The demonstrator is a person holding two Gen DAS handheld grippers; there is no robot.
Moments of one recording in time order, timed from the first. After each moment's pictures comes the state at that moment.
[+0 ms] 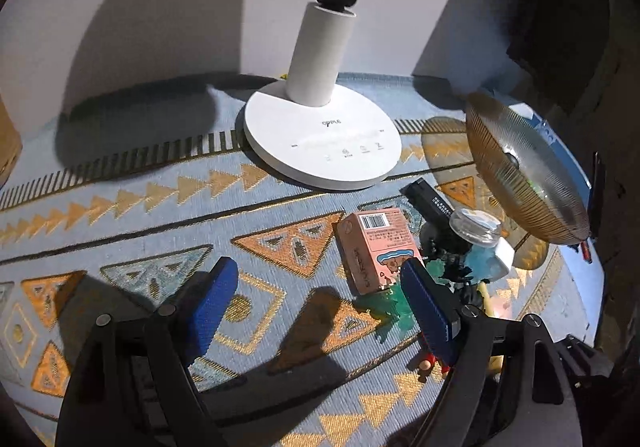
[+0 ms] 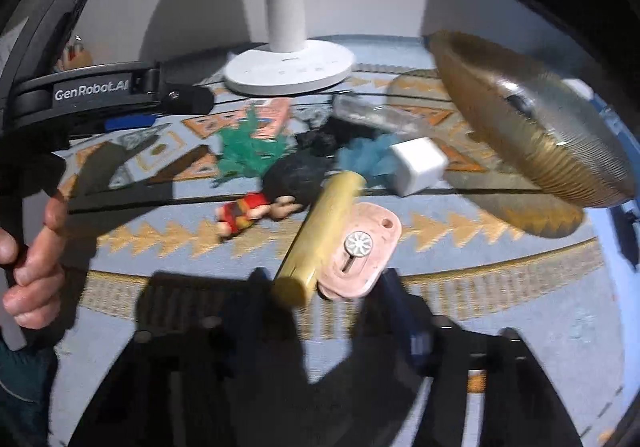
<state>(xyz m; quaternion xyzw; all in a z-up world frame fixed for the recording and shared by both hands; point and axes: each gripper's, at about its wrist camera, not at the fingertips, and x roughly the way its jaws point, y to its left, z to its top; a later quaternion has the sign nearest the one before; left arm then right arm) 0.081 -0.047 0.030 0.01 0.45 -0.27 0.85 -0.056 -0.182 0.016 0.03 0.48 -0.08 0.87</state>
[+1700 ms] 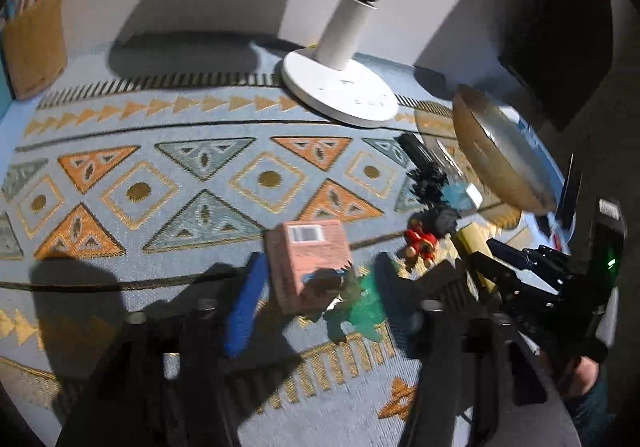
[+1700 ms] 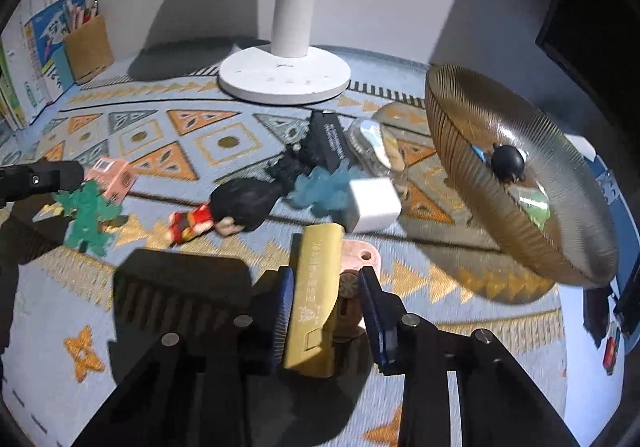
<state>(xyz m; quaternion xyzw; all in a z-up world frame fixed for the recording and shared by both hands) 0.010 0.013 0.032 -0.04 0.47 -0.26 0.84 -0.049 -0.202 0.026 -0.04 0.49 -0.02 0.87</state>
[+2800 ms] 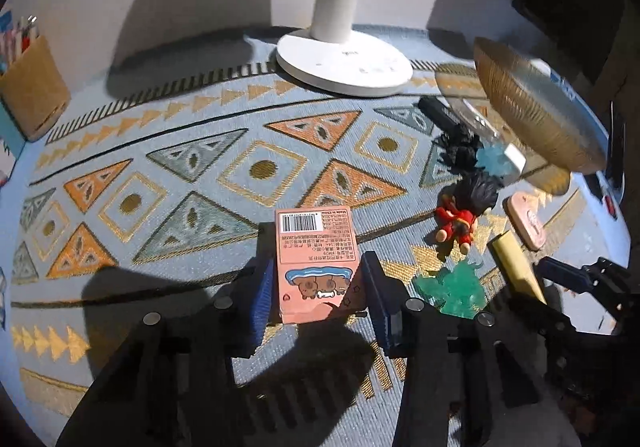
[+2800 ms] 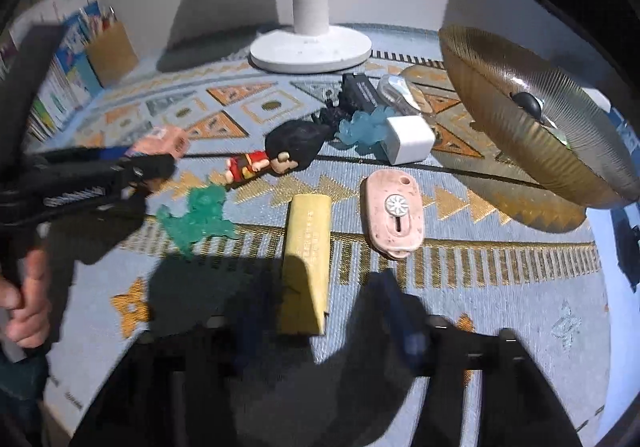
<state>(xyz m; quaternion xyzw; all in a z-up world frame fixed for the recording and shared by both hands) 0.012 -0.019 0.015 0.04 0.47 -0.21 0.86 -0.080 -0.184 0.021 0.00 0.50 -0.01 0.87</state>
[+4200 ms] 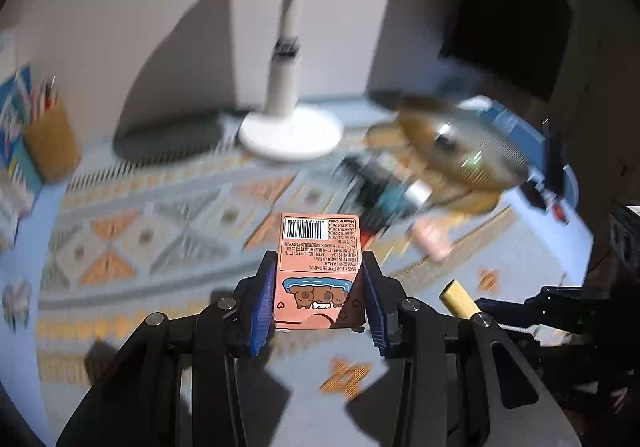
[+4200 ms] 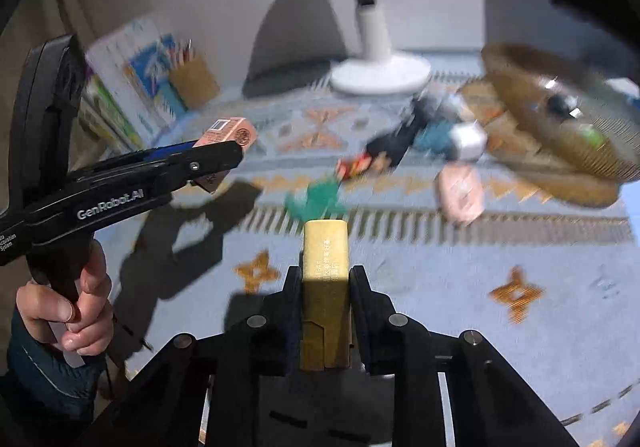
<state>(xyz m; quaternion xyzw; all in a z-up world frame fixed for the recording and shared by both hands) -0.062 -0.027 0.096 0.04 0.36 -0.27 0.89 -0.144 -0.195 0.076 0.09 0.43 0.10 0.89</state>
